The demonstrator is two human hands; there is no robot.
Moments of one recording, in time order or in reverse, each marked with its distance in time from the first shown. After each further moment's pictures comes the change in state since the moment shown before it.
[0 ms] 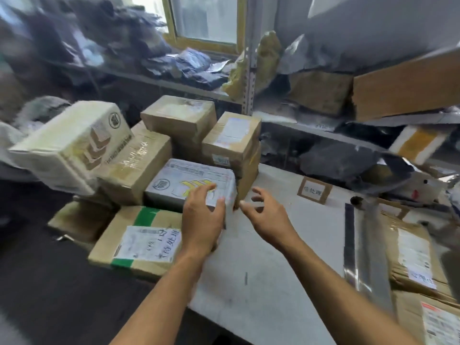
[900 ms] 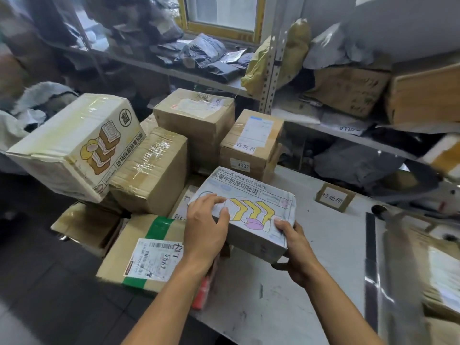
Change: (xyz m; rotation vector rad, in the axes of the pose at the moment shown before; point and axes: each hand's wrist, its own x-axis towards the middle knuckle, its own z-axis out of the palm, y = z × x) left_hand 0.036 -0.044 -0.013 0.049 -0.075 -0.019; right_hand 0.012 0.039 0.032 0.617 -0.021 0.619
